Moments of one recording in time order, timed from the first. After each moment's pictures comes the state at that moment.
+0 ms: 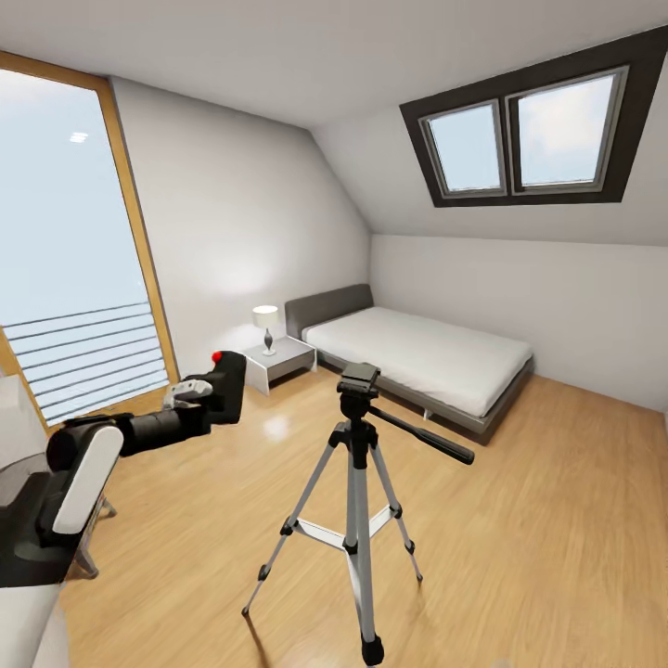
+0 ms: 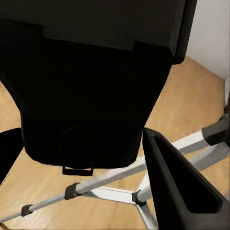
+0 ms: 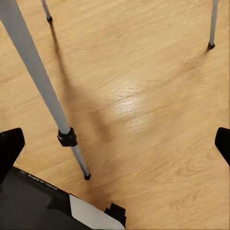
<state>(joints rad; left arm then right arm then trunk) -0.61 0.28 0.00 -1.52 0.61 1.04 -0.17 -0.17 -0.22 0.40 -0.52 -0.19 -0.05 0.30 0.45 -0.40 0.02</state>
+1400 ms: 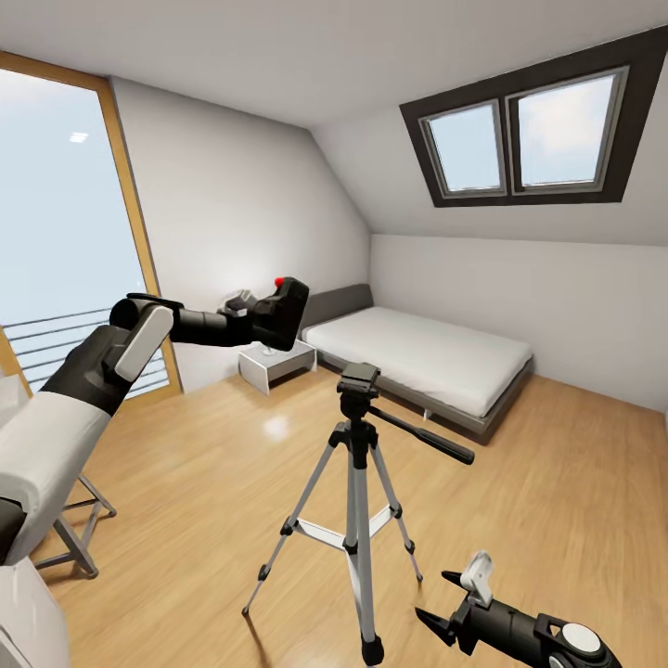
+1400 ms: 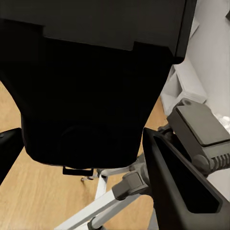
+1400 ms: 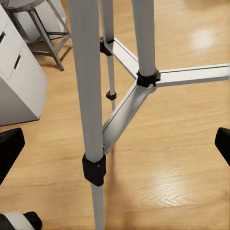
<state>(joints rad) -1.24 0.29 -0.40 -0.98 0.67 1.03 -0.56 -0.17 -0.42 0.40 -1.10 -0.37 0.06 0.61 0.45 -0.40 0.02</state>
